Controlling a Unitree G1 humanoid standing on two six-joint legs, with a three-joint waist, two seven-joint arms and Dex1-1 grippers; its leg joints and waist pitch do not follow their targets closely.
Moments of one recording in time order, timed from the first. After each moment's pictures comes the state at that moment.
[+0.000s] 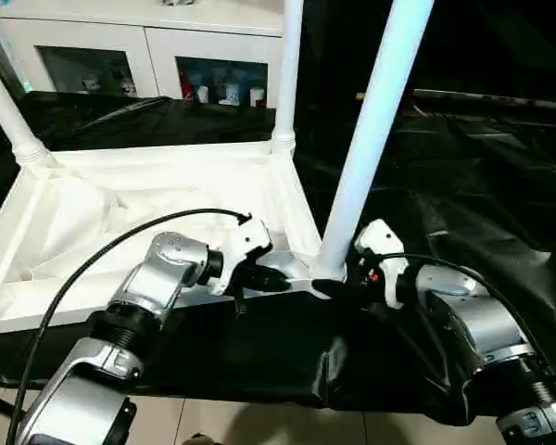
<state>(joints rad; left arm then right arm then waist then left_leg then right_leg) -0.63 0.30 -0.27 0.59 0.01 0.24 -1.21 -0.39 -0.37 0.19 0.29 0.12 0.32 0.90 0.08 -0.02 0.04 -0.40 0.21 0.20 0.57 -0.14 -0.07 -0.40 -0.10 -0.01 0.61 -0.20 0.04</state>
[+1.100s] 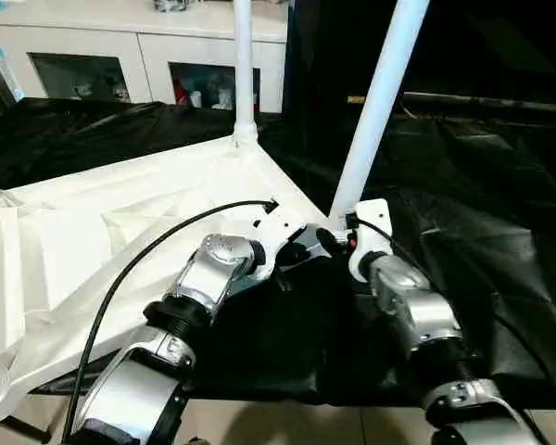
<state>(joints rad) -0.73 0.10 -0.23 0.76 0.11 0.24 -0.77 -0.51 -0.08 0.01 0.55 0.09 0.26 0.34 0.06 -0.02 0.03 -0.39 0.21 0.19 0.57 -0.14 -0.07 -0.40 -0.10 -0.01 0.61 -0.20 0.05</state>
